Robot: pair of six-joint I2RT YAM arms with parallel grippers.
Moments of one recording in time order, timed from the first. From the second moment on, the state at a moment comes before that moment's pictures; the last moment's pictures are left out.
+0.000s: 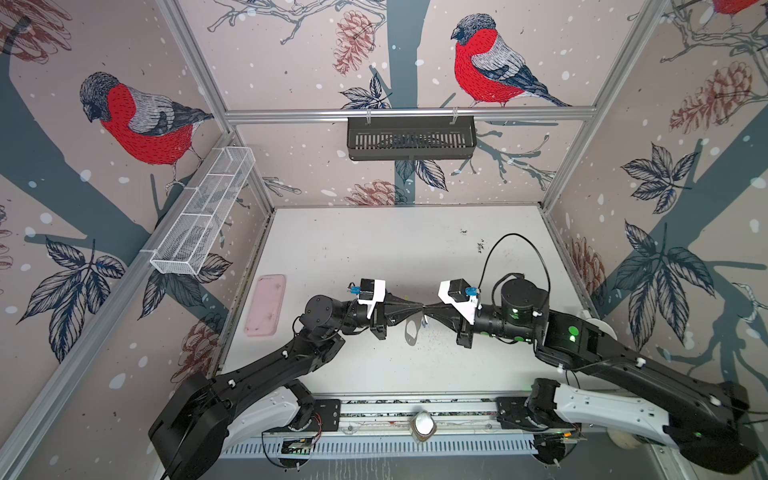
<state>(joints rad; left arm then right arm) -0.74 1.05 0.46 1.04 0.85 -0.29 1.08 0.88 0.93 -0.32 -0.24 -0.11</state>
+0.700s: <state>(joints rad) -0.75 0.76 0.74 0.13 0.40 0.11 1.07 1.19 1.37 -0.81 -0.09 -0.13</state>
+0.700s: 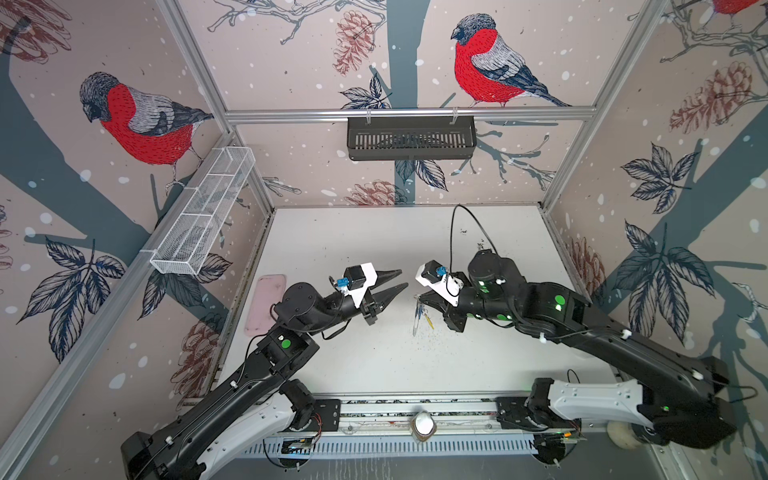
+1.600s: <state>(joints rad) -0.92 0.87 0.81 -0.07 0.30 0.30 1.07 1.31 1.57 -1.09 -0.09 -0.27</state>
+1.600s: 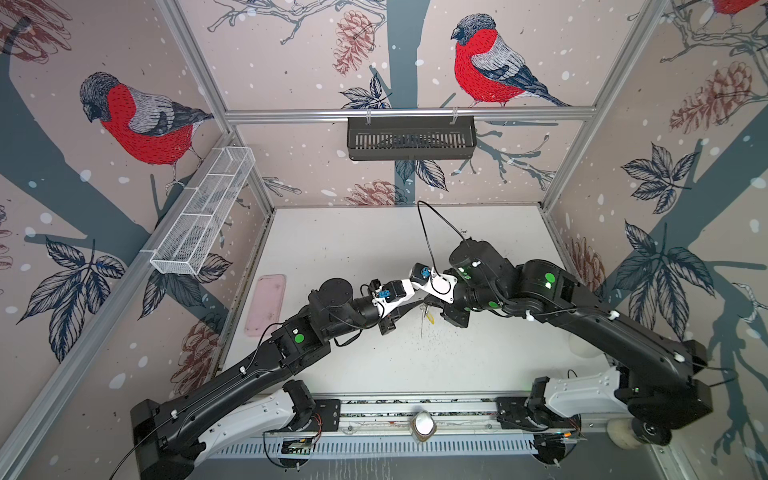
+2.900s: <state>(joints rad) -0.92 0.91 0.84 -0.09 0.43 0.30 1.10 1.20 1.48 -1.02 -0.10 -0.31</state>
